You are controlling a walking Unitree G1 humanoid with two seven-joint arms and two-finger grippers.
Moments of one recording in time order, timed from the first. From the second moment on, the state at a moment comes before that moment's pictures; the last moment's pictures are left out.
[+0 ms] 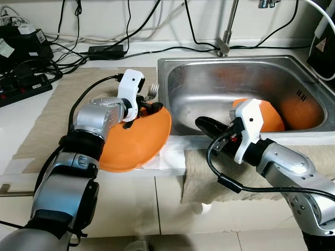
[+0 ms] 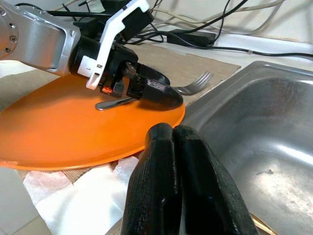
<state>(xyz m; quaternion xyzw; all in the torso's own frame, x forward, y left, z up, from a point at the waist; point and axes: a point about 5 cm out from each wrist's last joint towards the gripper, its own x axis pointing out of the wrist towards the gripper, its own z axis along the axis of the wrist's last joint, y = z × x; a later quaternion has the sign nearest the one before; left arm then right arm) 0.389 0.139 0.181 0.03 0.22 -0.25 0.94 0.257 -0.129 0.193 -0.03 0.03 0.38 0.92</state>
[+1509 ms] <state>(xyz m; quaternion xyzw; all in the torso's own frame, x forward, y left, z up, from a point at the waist) 0.403 0.142 0.200 0.04 0.14 -0.20 0.97 0.255 -0.131 0.192 -0.03 0.03 0.38 0.92</state>
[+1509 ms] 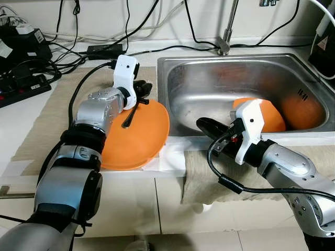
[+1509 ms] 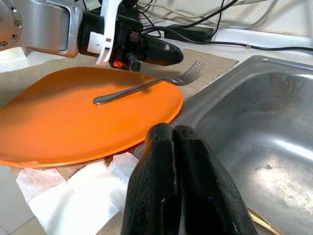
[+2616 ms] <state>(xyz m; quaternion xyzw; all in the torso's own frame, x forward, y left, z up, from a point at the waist) 0.406 0.157 0.190 0.07 0.15 -0.16 0.97 0.244 -0.191 0.231 -0.12 0.05 0.39 0.91</state>
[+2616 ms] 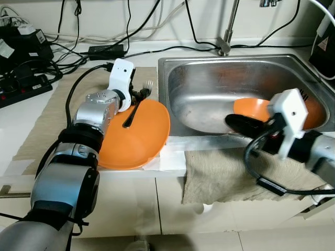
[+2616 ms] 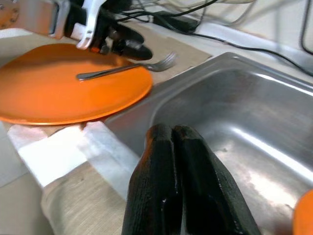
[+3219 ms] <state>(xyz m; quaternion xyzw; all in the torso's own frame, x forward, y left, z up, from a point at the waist) 0.407 0.155 0.186 0.06 0.18 -0.17 0.97 0.242 -0.198 0.237 -0.11 0.08 0.43 0.90</state>
